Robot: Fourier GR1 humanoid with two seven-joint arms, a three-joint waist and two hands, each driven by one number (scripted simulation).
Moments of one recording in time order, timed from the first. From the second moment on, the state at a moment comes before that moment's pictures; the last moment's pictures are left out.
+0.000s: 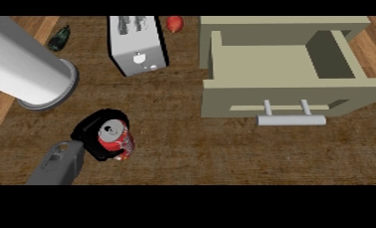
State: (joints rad) left arm -0.41 0.24 0.08 -0.54 0.01 -0.83 -0.39; right arm 0.44 -0.04 -0.73 -2.23 -0.56 0.53 0.23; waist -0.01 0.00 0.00
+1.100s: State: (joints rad) left arm -0.39 0.01 0.12 -1.15 0.29 -0.01 -0.17; right arm 0.49 0.00 -0.70 -2.30 -0.55 0.48 0.23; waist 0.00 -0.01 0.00
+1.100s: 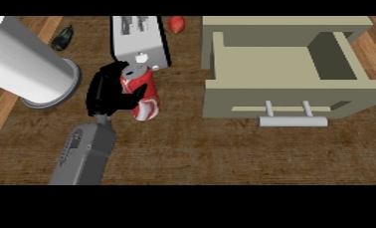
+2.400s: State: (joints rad) left arm -0.87 0.00 -0.09 -1.23 0.25 0.45 0.19; right arm 0.48 -0.01 -0.68 -2.29 -0.56 0.47 0.24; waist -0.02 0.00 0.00
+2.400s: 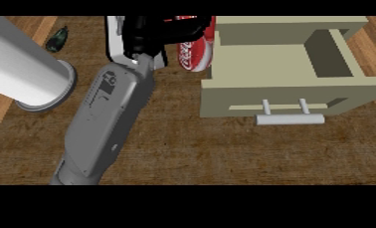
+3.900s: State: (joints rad) left arm -1.38 0.00 -0.36 -0.63 0.68 0.67 -0.02; right arm 0.38 -0.02 -0.66 -2.29 -0.54 0.46 0.29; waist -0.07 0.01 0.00
